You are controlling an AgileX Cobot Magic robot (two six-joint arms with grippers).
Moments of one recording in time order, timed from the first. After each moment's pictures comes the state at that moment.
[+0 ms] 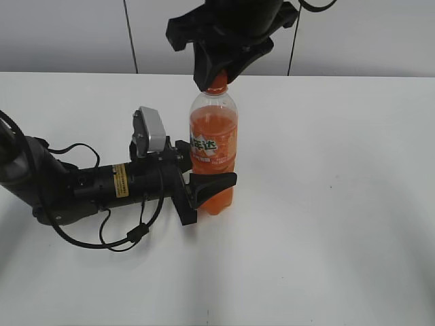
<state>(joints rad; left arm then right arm) -0.37 2.31 -0.93 0.98 -1.27 -0.28 0.67 1.95 -1.88 0.13 1.23 -0.02</state>
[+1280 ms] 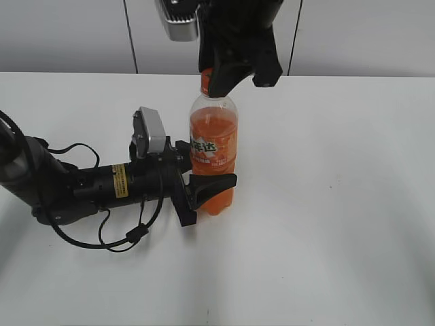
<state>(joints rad) -0.37 2.31 -0.93 0.98 -1.28 -0.28 0.67 1.94 -1.88 0.15 1.23 -1.37</state>
